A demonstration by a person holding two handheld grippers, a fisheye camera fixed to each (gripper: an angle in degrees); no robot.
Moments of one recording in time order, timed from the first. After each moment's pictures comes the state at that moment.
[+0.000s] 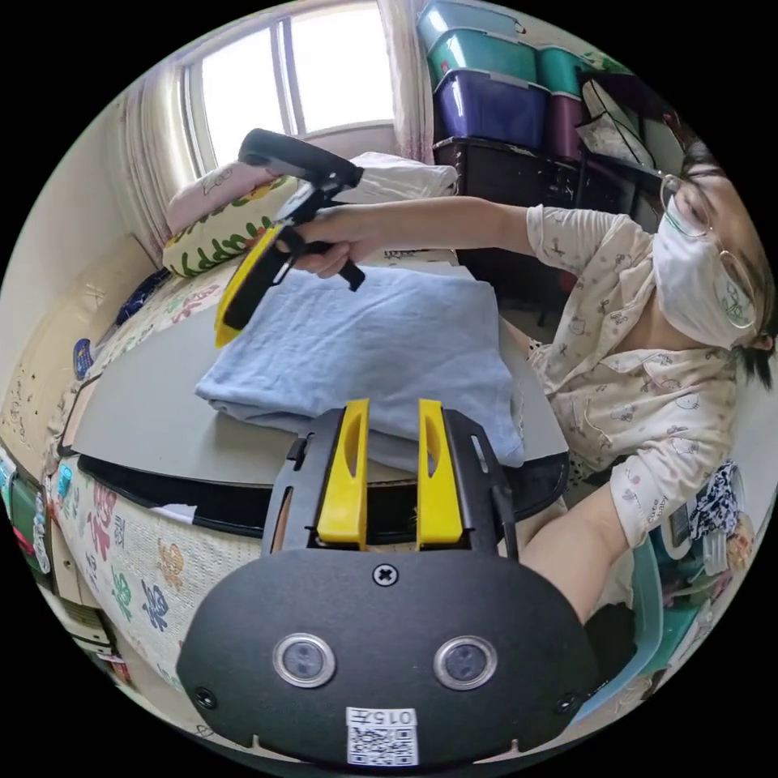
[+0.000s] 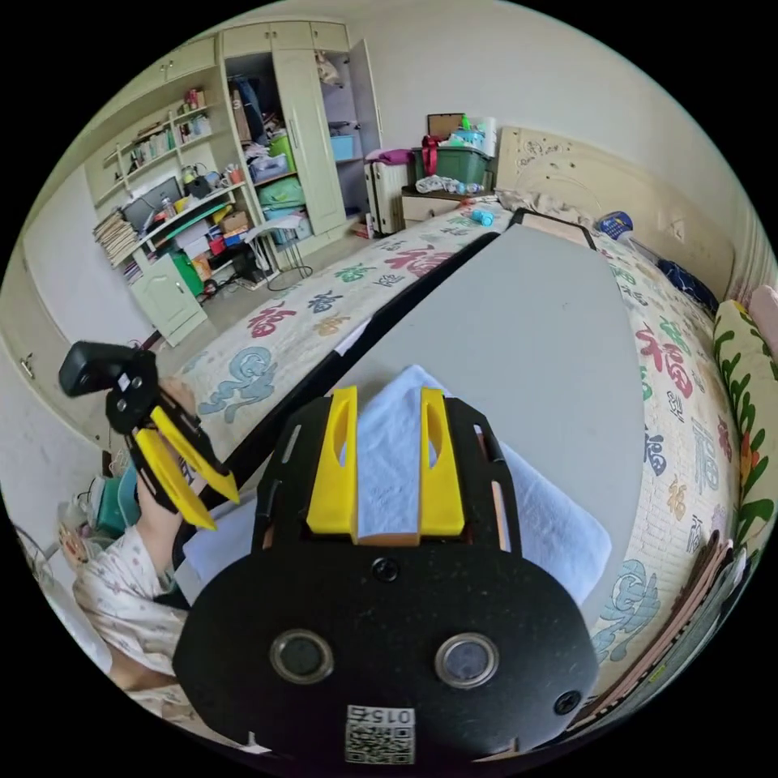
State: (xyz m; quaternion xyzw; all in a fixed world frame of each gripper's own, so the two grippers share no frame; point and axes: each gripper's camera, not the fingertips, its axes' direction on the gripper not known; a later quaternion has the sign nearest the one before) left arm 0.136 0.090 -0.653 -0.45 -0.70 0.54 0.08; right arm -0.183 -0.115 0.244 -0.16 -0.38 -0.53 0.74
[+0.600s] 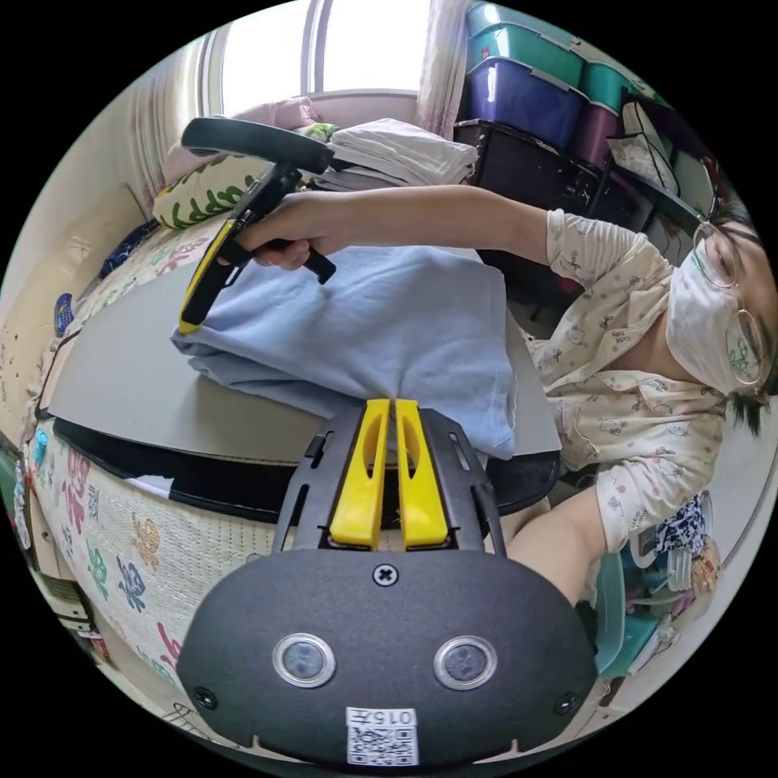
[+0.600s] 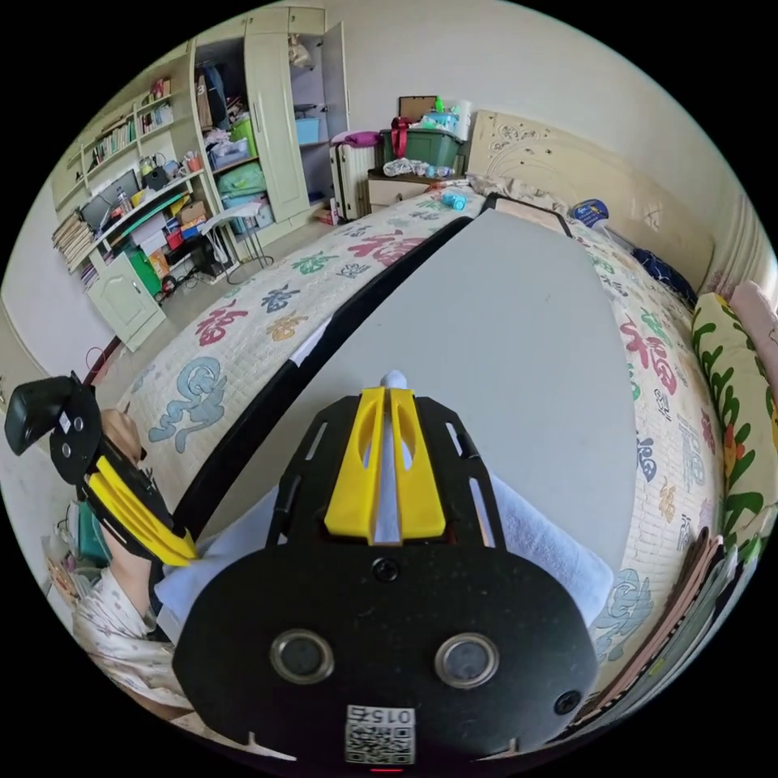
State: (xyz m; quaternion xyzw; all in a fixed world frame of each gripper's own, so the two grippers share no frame) left arm 0.088 0.026 -0.638 -0.44 -0.74 0.50 0.11; right arm -0.313 -0.069 0.270 -0.14 -0.34 -0.52 0.77
